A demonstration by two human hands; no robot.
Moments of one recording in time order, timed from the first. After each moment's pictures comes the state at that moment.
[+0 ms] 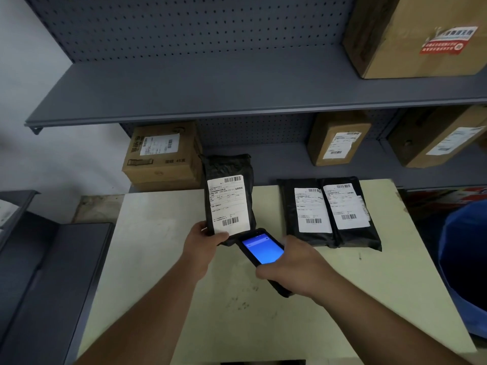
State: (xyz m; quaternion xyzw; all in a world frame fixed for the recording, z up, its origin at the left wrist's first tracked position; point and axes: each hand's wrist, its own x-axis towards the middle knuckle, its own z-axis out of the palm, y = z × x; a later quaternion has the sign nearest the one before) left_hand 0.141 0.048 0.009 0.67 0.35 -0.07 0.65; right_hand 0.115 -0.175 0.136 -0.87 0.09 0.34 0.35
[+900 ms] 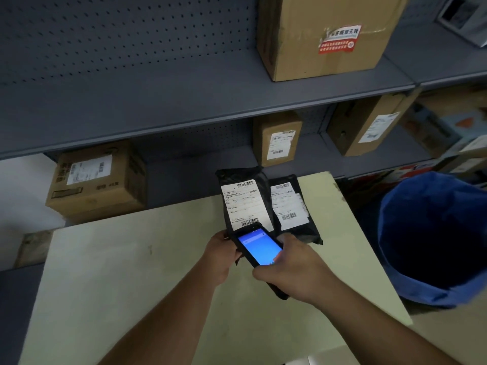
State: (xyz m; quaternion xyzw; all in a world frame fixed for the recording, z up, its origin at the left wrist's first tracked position) left_hand 0.186 -0.132 -0.004 0.64 0.26 -0.24 0.69; right_hand 0.127 -0.303 0.142 -0.87 0.15 0.27 0.38
